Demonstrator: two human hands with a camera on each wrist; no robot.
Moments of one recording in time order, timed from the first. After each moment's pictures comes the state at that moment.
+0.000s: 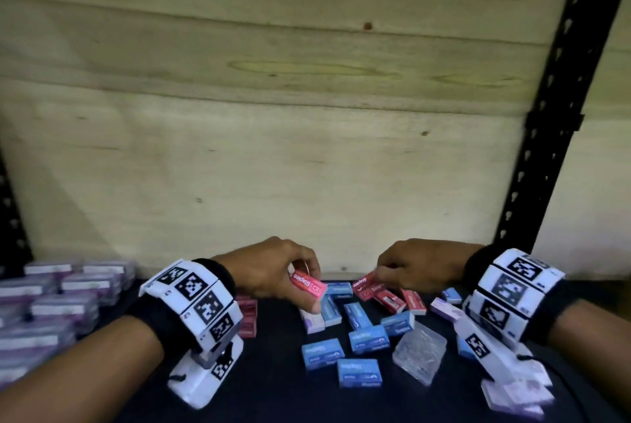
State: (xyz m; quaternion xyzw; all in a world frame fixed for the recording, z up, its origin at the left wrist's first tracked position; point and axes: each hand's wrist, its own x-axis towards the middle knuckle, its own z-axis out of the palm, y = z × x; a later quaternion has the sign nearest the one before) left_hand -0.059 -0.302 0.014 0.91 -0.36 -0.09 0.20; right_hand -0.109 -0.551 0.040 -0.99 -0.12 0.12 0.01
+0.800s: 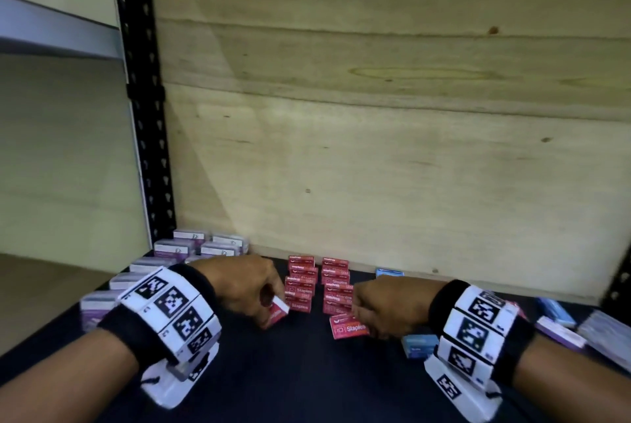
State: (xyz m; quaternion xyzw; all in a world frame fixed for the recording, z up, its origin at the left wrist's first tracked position) left_hand -0.108 -0.140 0.002 0.96 -0.22 -0.15 0.05; right_hand -0.107 -0.386 -0.008 -0.95 -0.25 0.19 0.00
